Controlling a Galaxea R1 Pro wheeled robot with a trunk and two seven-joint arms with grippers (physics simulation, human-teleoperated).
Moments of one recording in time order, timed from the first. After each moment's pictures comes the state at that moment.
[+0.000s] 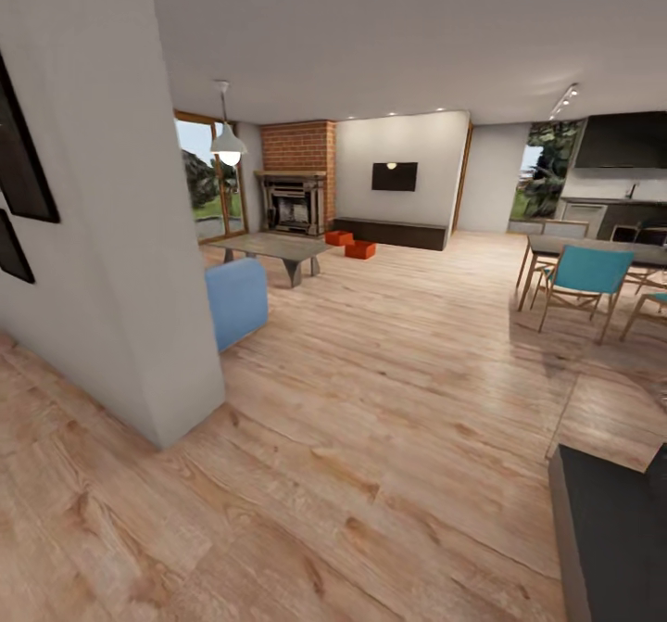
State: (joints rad) left arm 0.00 0.00 0.00 -0.08 0.29 -0.03 0.00; right arm -0.14 -0.02 0.19 0.03 0.09 -0.16 -0.07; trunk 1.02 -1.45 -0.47
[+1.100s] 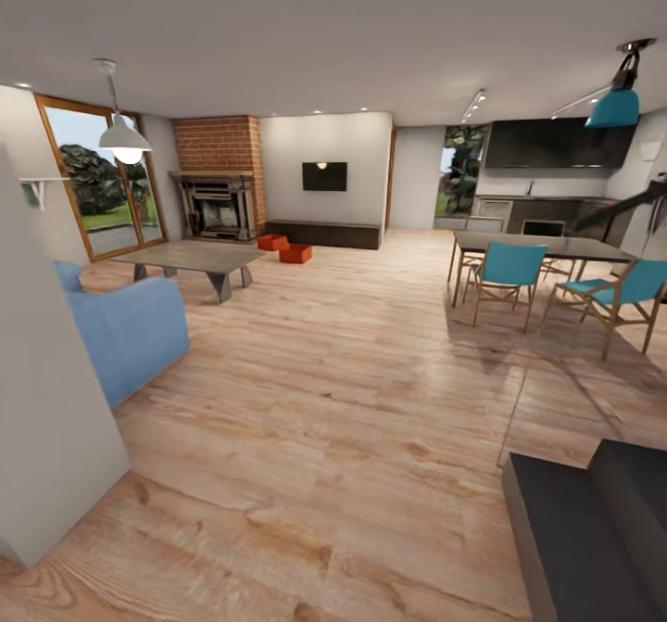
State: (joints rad) left arm 0.00 0.00 0.00 -0.07 0.29 -0.03 0.00; right arm -0.14 -0.03 0.19 0.03 0.10 -0.17 -0.07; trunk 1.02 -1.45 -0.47
